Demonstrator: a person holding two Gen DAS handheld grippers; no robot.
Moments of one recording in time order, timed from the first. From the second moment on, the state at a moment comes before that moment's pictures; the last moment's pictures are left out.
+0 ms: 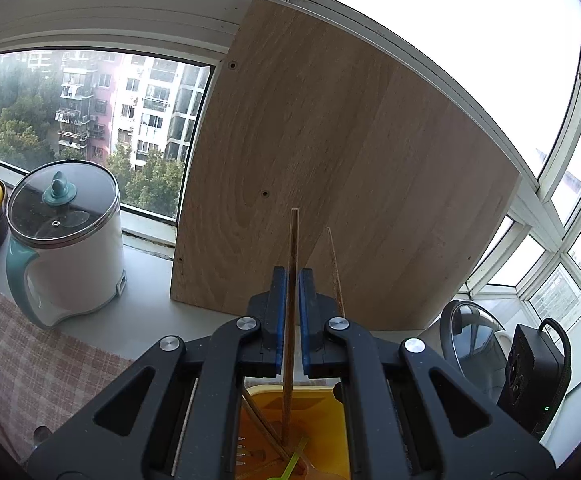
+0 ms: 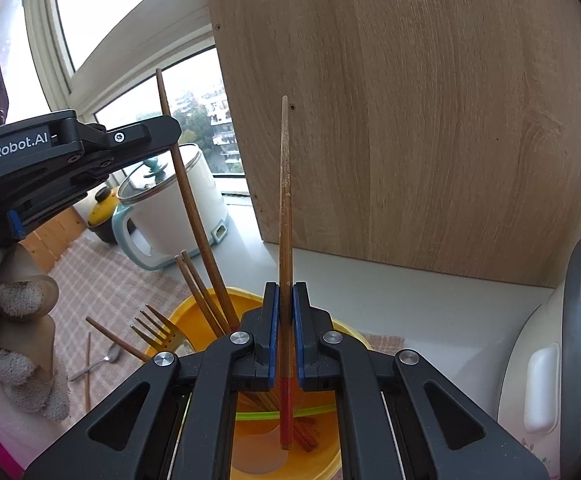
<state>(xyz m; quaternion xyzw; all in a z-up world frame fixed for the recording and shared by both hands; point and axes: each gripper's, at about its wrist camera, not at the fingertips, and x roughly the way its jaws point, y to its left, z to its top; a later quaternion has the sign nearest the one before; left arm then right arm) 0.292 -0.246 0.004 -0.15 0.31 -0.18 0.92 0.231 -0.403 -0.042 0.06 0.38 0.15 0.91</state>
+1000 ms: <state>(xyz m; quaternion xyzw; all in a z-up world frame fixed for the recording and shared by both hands) 0.256 -0.227 0.019 -0.14 0.31 -0.19 0.92 0.193 -0.417 -0.031 0.07 0.37 0.11 0.92</state>
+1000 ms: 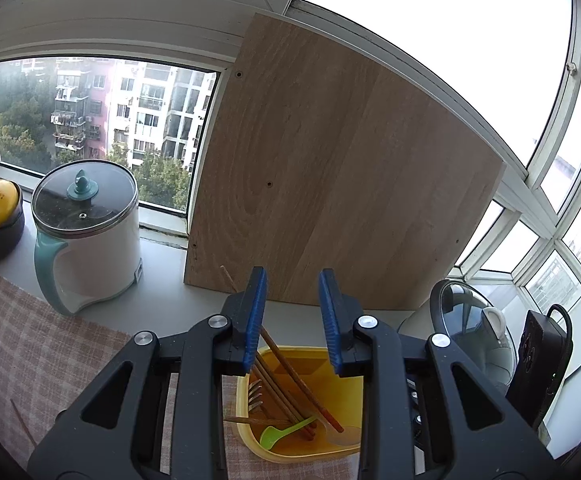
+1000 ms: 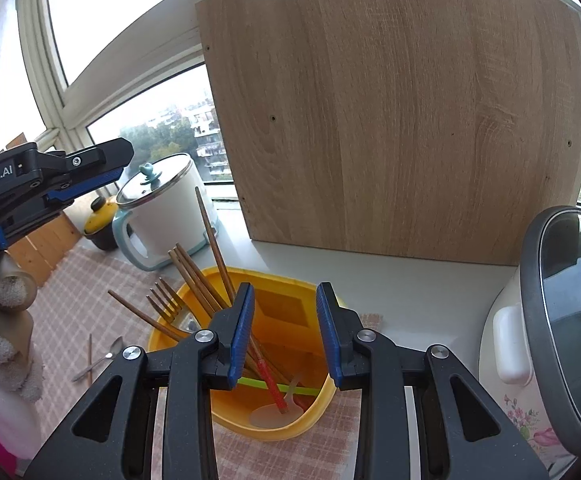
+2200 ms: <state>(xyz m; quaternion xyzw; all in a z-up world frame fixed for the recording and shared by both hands) 0.168 0.008 -0.033 -0.12 0.39 -0.09 0.91 0.128 -0.314 -0.019 0.03 0.37 0.11 0.92</state>
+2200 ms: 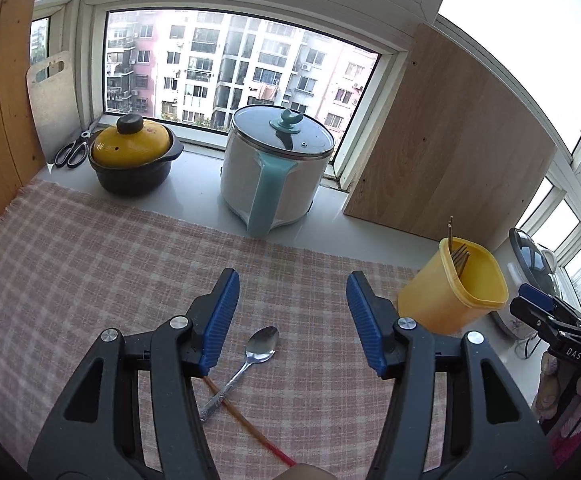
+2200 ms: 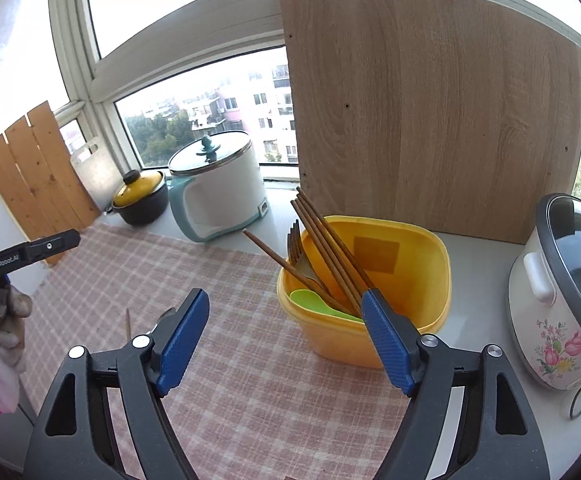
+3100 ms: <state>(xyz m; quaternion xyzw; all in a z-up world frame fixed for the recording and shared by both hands) 0.195 -0.012 -0.180 0.06 0.57 -0.22 0.79 0.078 -0.202 -0.100 0.00 0.48 0.16 0.86</state>
